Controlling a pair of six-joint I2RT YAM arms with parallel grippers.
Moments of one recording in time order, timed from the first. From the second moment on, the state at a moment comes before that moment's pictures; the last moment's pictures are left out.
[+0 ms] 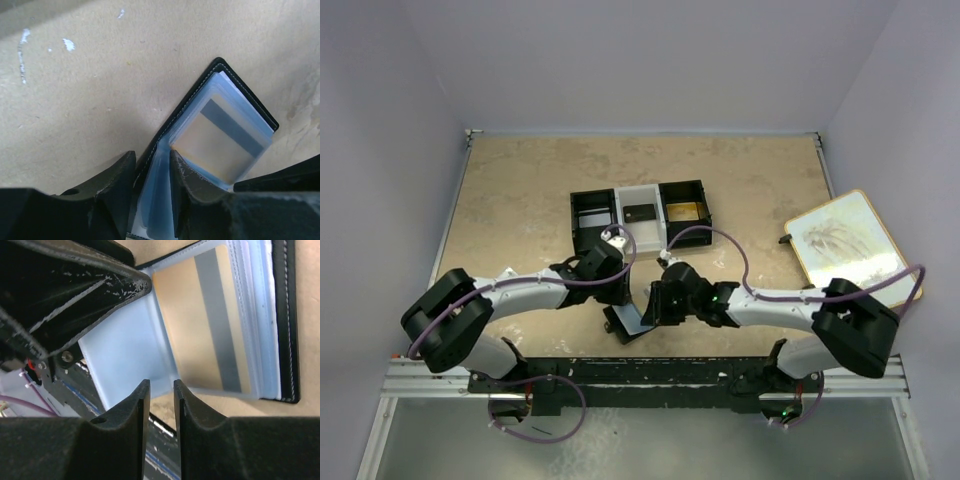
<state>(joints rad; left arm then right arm) -0.83 1.44 0.65 -0.12 0.00 -0.62 1.01 1.42 0.58 -0.01 -0.10 0.92</state>
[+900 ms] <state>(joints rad) -0.96 1.38 0.61 -0.20 0.02 -0.70 0.81 1.15 0.25 0.15 -0.11 1.19</state>
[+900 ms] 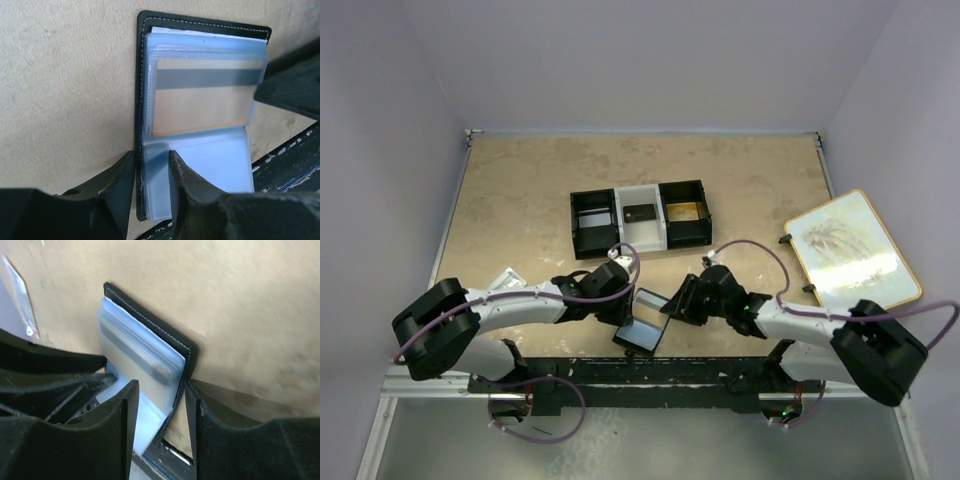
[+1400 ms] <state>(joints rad) -1.00 1.31 0.53 -0.13 0.00 -0.82 0.77 1.68 0.90 0.04 -0.27 0.72</state>
